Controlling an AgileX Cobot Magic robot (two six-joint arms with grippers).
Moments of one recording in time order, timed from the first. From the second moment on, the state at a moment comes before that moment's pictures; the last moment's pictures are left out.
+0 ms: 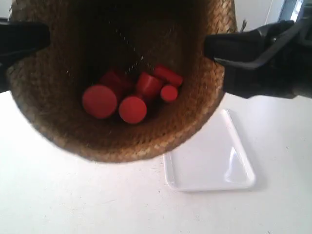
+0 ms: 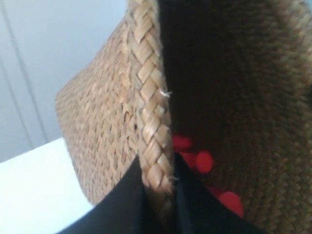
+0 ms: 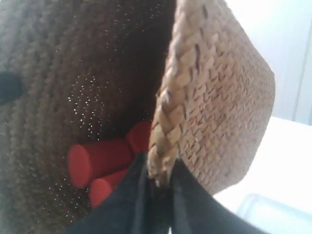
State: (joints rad) left arm -0.51 0.78 -0.73 -0.60 0.17 0.58; right arm 0.58 0.86 -0.76 0.11 0.18 0.03
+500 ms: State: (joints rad) left arm -0.52 0.82 -0.72 -0.57 0.22 0.49; right arm 0.58 0.93 -0.77 0.11 0.25 0.08
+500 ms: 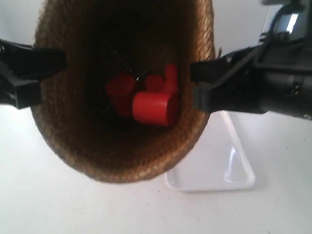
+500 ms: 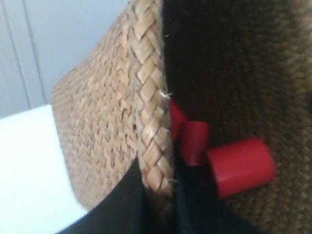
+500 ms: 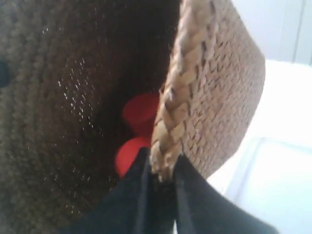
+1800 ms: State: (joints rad) left arm -0.53 0.91 -0.88 -0.42 0.45 0.16; right arm 0.60 0.82 -0.88 -0.04 0.62 0.30
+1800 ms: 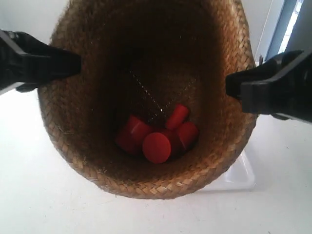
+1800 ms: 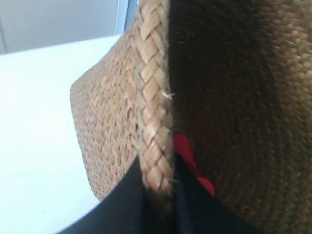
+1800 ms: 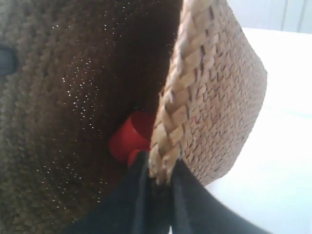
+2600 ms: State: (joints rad) left arm -0.50 1.37 -1.36 -0.25 0.80 -0.15; right arm 0.33 1.19 -1.27 -0.30 1.00 0.29
